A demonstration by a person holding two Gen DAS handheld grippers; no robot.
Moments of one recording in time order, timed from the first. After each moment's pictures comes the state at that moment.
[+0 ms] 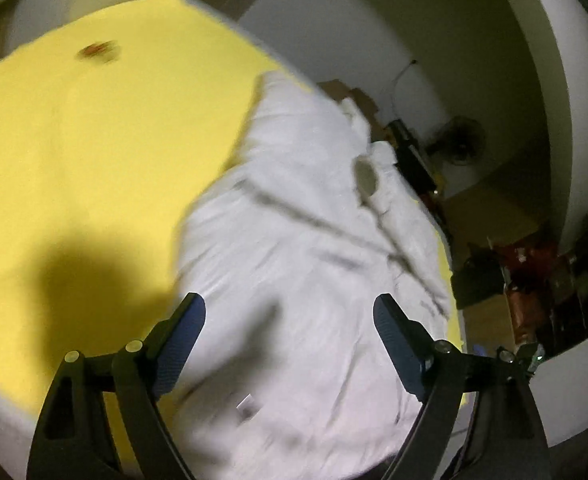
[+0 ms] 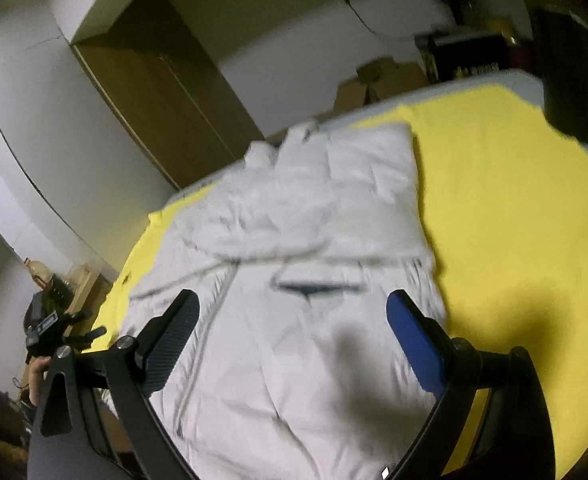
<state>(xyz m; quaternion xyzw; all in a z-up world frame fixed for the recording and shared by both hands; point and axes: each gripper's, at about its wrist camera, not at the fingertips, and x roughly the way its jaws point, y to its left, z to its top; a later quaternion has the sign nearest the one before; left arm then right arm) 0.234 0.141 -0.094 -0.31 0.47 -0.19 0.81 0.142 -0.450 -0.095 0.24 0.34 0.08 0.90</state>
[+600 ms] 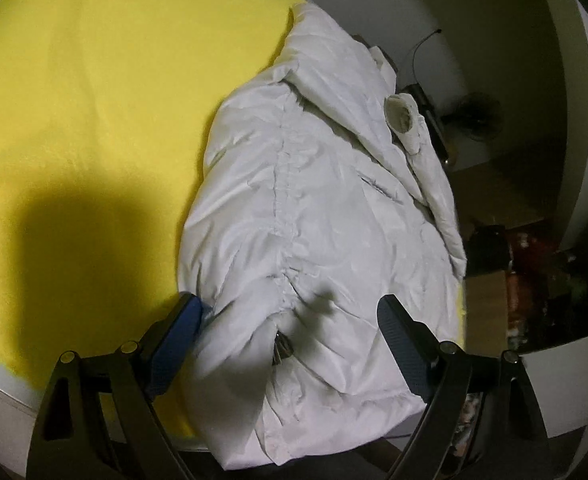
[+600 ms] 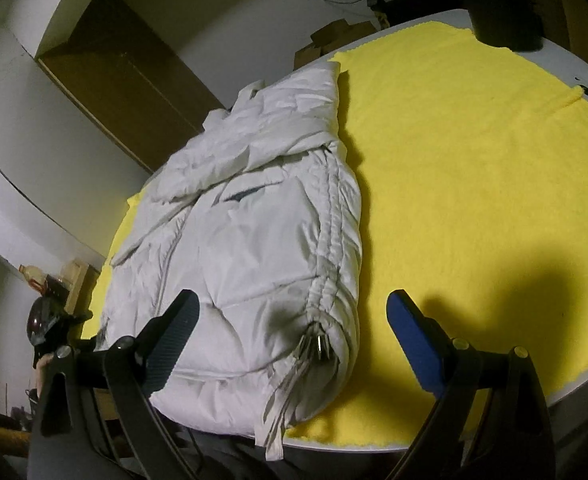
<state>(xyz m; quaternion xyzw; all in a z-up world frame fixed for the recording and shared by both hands) 0.222 0.123 -0.144 -0.31 0.54 -0.20 0.76 0.067 -0.478 -0.144 0.28 0.39 0.04 0.88</state>
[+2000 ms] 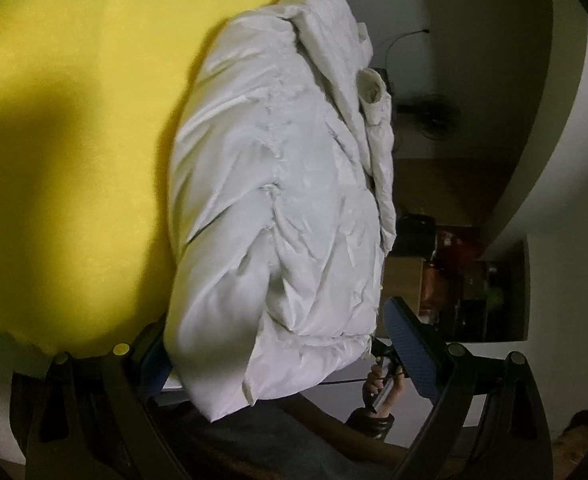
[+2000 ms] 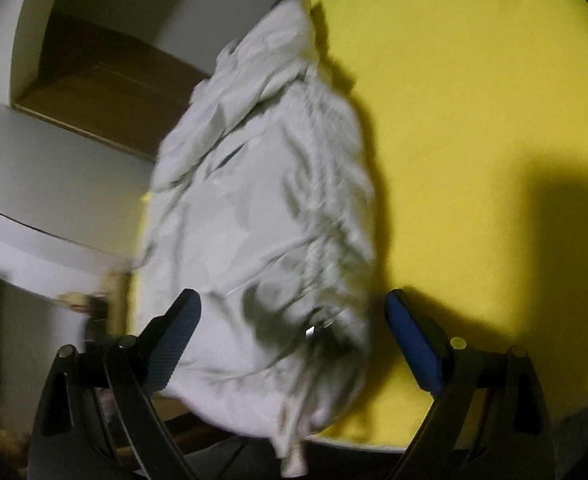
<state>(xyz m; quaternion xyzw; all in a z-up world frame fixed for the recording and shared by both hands) 0.207 0.132 -0.176 -0.45 0.57 -0.30 0.63 0.089 -0.480 -0.185 0.39 0.45 0.06 0.81</state>
